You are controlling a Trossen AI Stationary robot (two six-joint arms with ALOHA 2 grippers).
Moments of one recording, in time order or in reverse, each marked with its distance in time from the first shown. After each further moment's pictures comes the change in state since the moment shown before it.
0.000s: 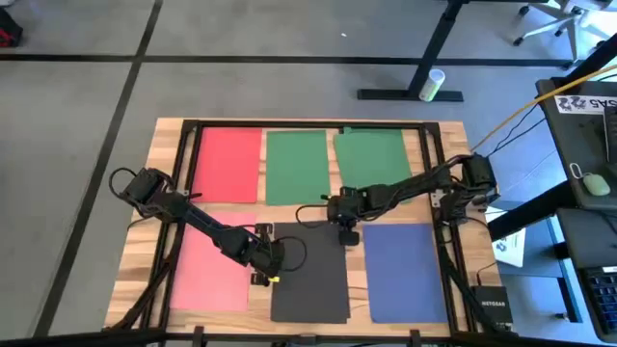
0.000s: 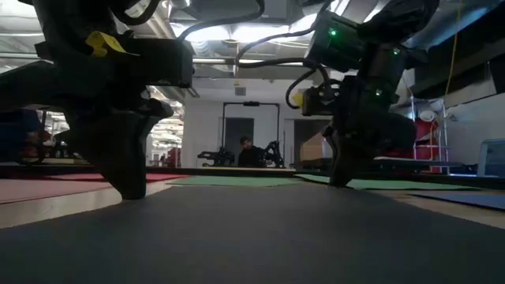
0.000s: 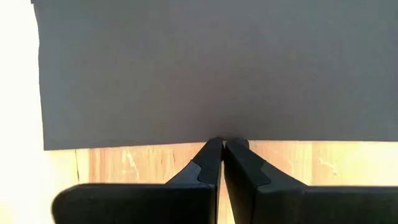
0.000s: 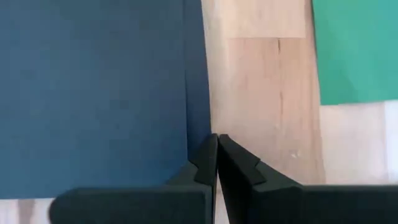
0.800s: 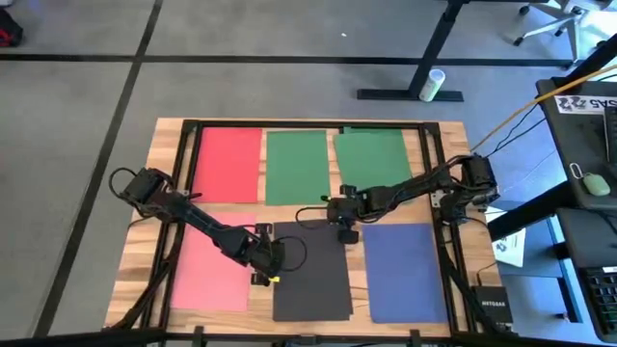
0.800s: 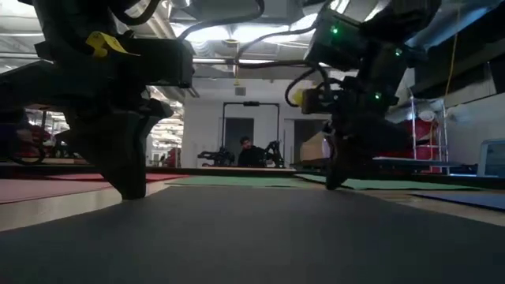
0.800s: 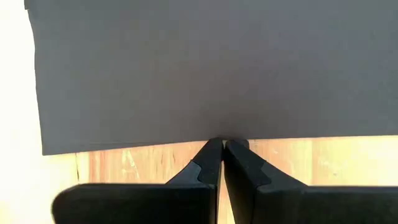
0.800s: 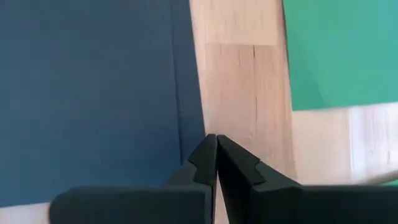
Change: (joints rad) left arm 0.000 0.000 0.000 0.002 0.000 -0.002; right arm -0.001 0.003 0.000 0.020 0.124 -0.037
